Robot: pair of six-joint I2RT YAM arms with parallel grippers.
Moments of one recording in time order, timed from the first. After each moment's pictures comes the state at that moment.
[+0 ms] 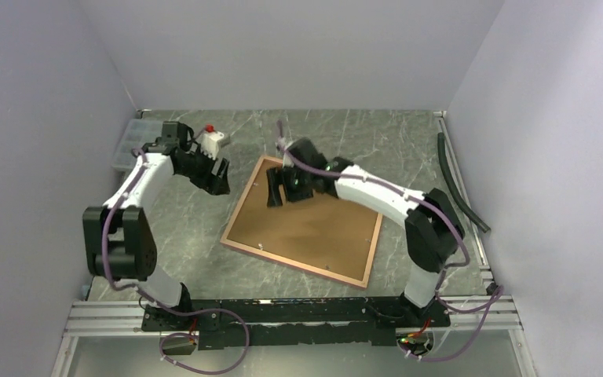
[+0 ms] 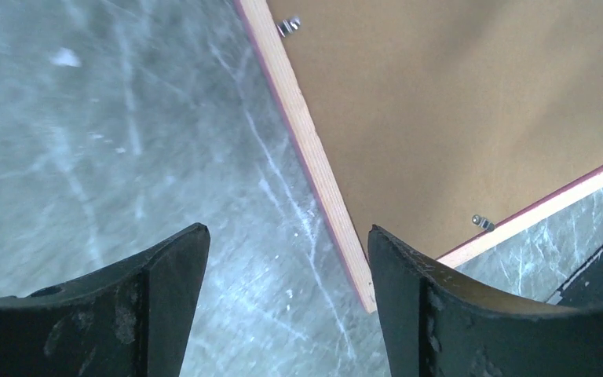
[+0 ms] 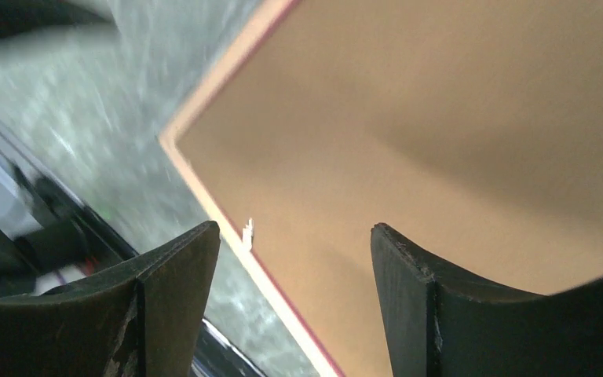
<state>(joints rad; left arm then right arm) -0.03 1.64 1.21 -0.73 0.58 0.48 0.72 1.83 1.46 -0.46 -0.25 0.49</state>
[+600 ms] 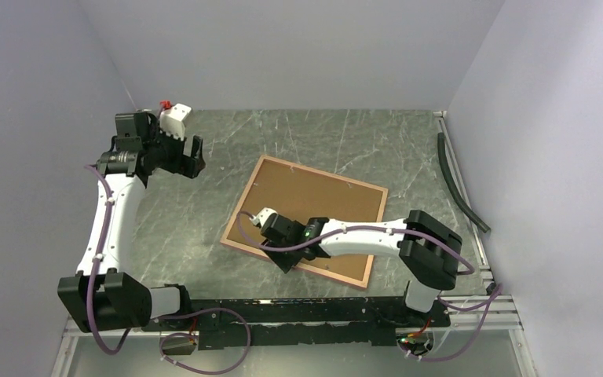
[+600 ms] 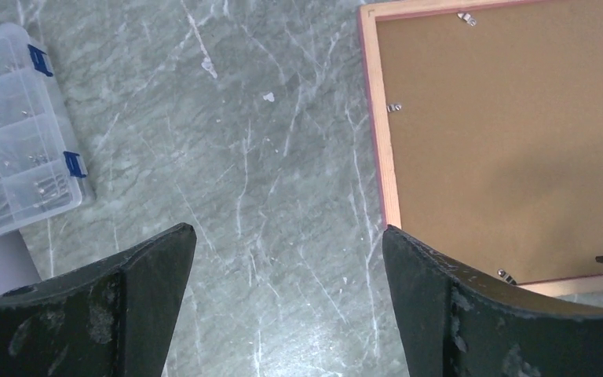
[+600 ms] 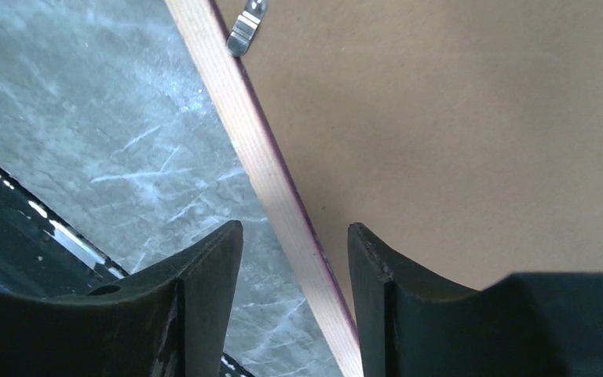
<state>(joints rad) 0.09 1.26 1.29 -0.73 0.39 0.33 1.16 1.71 1.08 -0.44 0.11 0.28</state>
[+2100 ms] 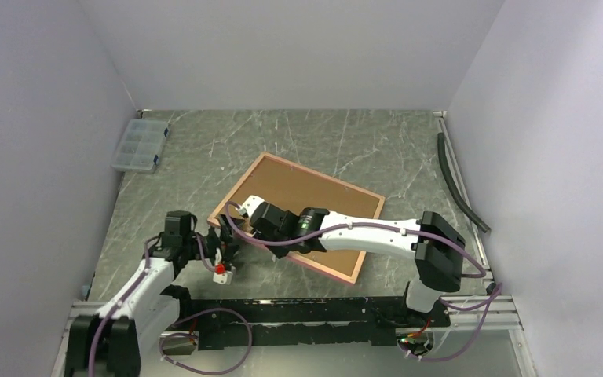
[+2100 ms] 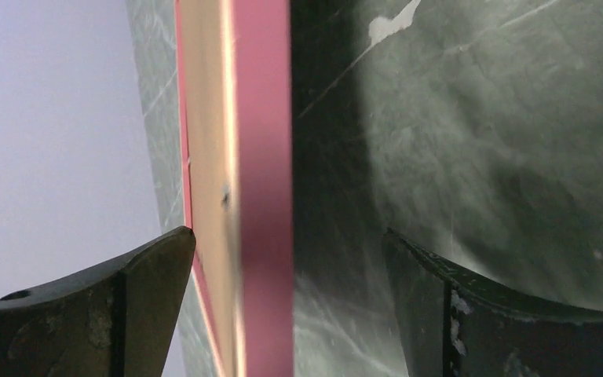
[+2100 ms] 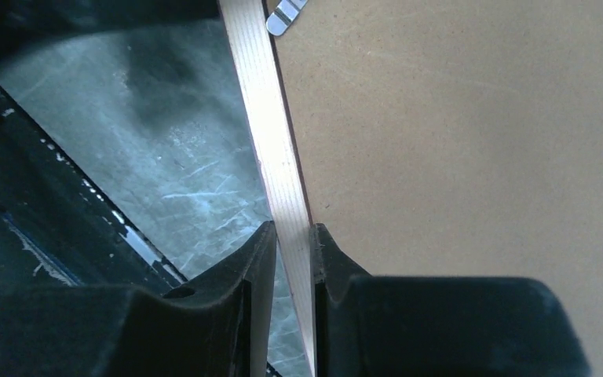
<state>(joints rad) -0.04 0.83 0.25 -0.32 1.00 1.96 1.22 1.68 1.26 -0.55 0.18 0.23</state>
